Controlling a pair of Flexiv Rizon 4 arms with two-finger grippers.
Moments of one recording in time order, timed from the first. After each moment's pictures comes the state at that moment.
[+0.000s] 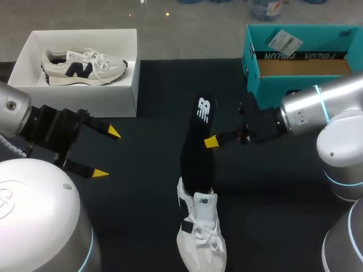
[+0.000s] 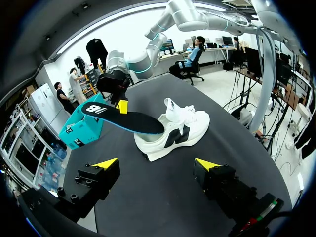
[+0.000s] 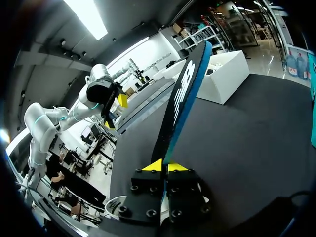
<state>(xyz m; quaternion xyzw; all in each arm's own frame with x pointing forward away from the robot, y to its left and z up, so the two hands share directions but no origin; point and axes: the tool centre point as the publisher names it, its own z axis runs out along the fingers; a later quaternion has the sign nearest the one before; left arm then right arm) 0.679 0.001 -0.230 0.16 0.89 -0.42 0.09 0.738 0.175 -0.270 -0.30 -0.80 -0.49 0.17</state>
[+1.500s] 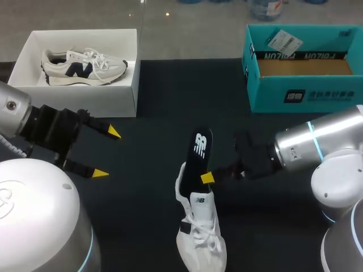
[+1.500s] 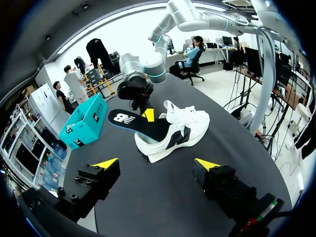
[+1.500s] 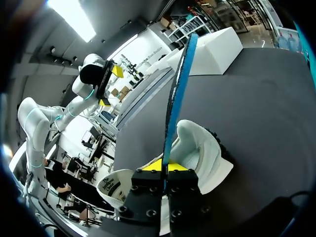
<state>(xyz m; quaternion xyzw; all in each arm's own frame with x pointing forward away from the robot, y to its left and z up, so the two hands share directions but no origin) 0.679 0.001 -0.230 0.16 0.89 -0.42 0.09 0.670 0.184 -0.330 -0.35 -0.79 -0.46 0.20</state>
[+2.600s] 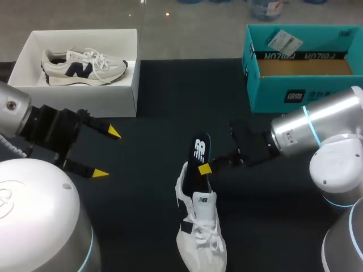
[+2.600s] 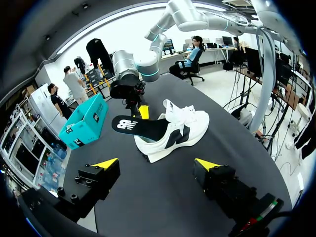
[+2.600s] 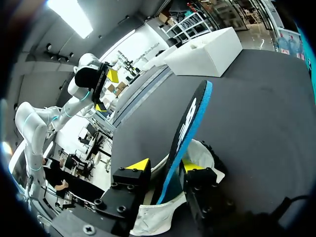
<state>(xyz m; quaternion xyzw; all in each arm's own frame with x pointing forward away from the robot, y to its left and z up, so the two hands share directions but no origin) 0.679 0.001 -0.230 0.16 0.89 -0.42 0.09 0.695 0.184 -0.314 -0.34 -0.81 -0.44 0.19</state>
